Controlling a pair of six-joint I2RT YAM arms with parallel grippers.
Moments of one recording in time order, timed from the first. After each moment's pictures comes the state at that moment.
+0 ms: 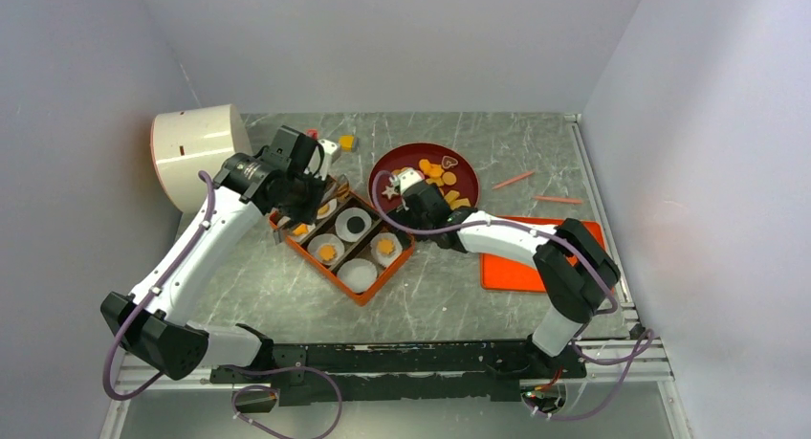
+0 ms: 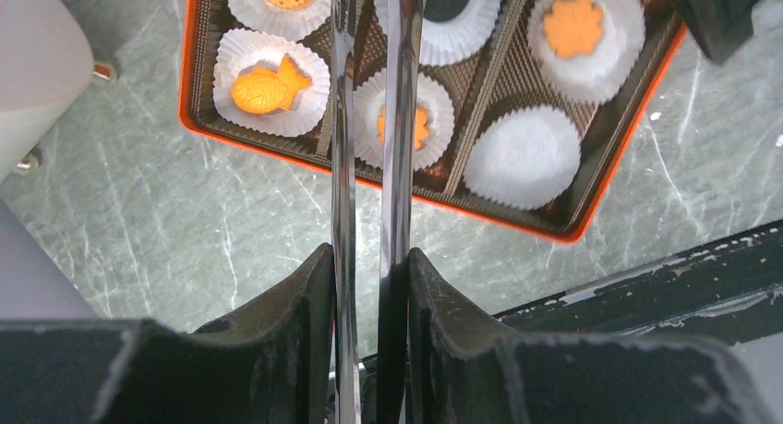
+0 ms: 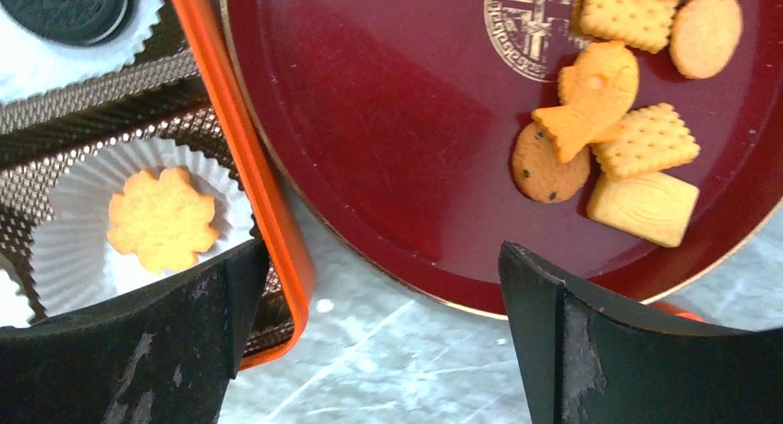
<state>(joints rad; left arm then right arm) -0.48 1.32 1.46 -1.17 -0.09 -0.04 0.81 1.67 1.00 -0.14 0.26 0.08</state>
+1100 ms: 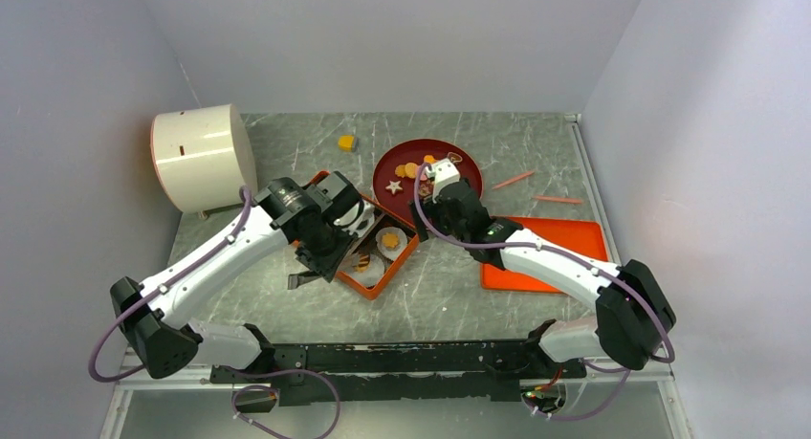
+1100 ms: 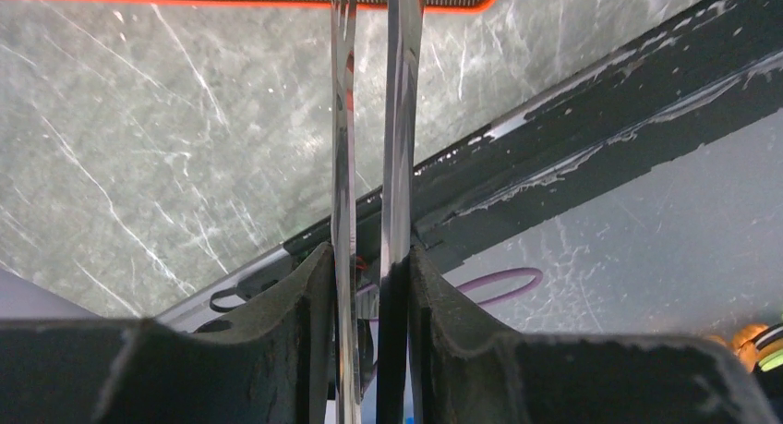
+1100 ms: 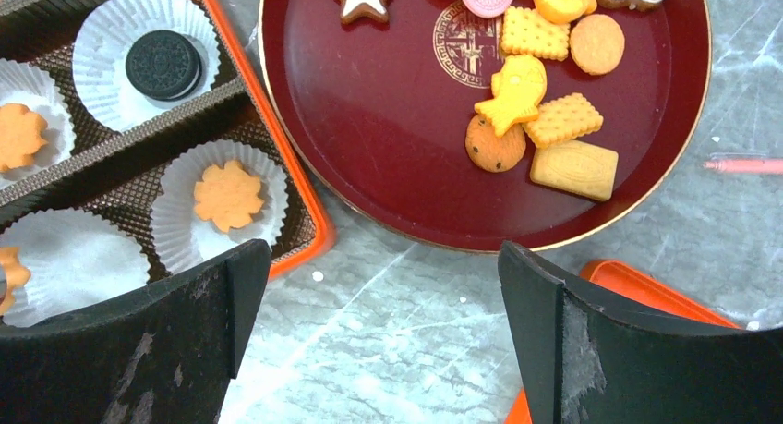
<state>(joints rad) -0.79 1.32 1.39 -1.40 0.00 -0.23 0.74 1.34 0.84 -0.08 0.26 0.14</state>
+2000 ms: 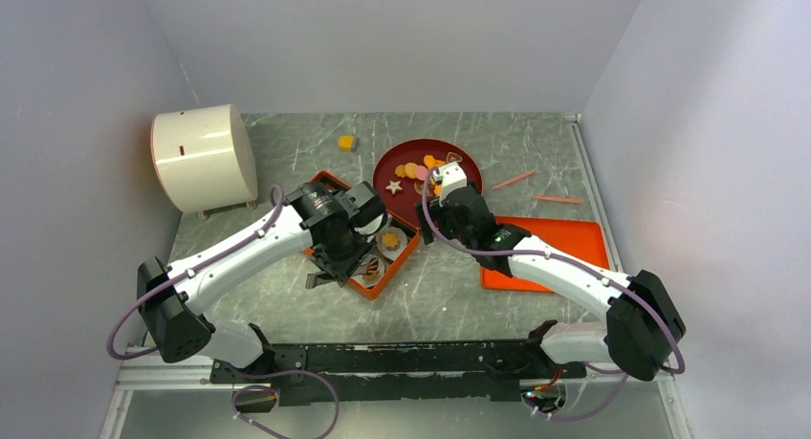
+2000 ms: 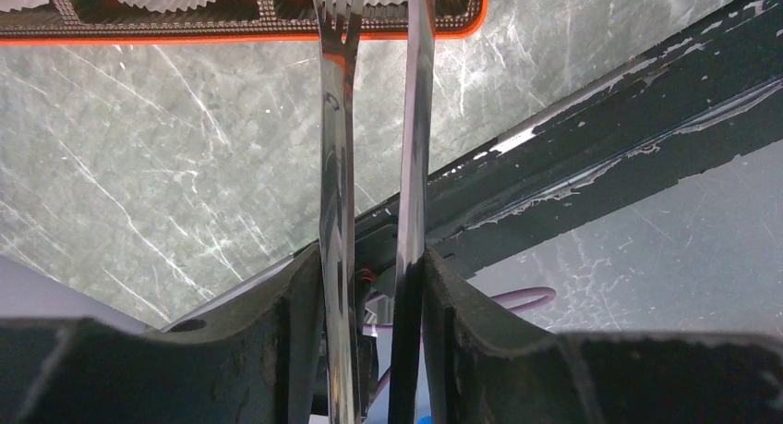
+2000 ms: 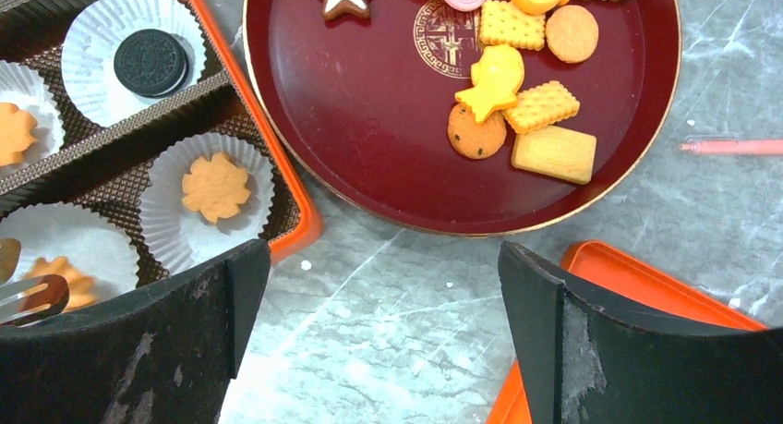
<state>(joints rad) -0.90 1.42 1.38 -1.37 -0.05 -0.26 0.74 1.26 0.78 -0.07 0.29 0.14</state>
